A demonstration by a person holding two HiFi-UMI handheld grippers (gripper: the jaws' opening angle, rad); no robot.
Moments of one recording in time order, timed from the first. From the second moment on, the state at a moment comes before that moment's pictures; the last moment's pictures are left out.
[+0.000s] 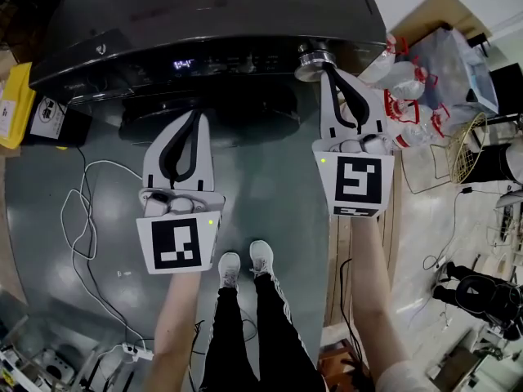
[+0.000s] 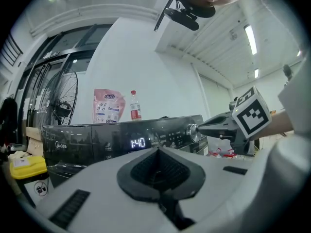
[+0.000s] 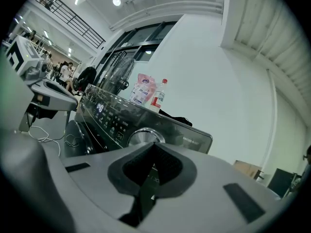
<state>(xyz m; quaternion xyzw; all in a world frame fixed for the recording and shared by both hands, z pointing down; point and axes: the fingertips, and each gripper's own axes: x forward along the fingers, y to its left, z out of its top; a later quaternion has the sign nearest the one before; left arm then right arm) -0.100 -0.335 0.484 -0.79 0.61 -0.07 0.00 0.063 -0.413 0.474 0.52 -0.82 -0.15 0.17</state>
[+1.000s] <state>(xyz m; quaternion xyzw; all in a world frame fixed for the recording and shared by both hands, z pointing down) -0.109 -0.322 0.495 -0.78 0.62 -0.08 0.00 0.067 -0.413 0.492 0.53 -0.81 -0.12 0.21</state>
